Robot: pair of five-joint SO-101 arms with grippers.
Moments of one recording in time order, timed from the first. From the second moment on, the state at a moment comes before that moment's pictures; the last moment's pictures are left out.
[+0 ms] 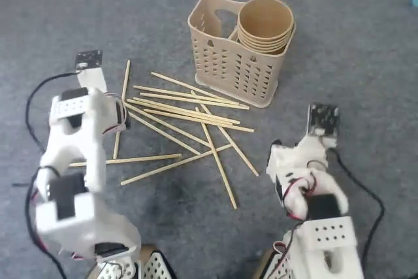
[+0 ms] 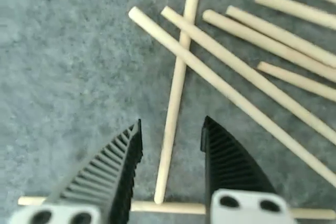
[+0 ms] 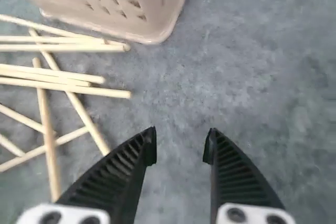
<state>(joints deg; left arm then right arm) -21.7 9.0 25.1 59.0 -0.6 -10.8 -73.5 84.1 43.3 -15.2</state>
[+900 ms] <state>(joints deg) -22.6 9.2 5.1 85.6 -4.2 -6.9 -97.9 95.8 38.3 -14.2</state>
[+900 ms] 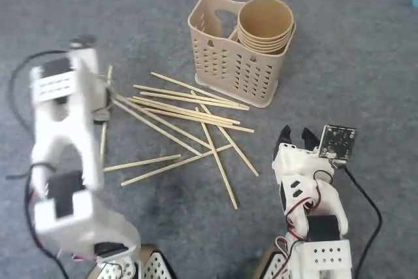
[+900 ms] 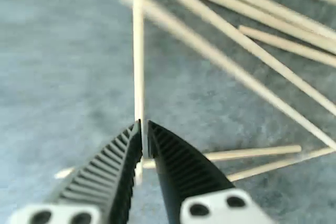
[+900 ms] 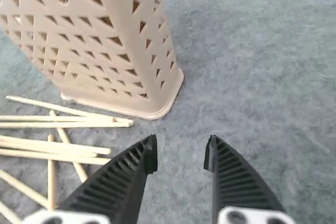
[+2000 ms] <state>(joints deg) -22.4 10.3 1.7 70.9 -6.3 -6.8 -97.9 95.8 38.3 -14.2</state>
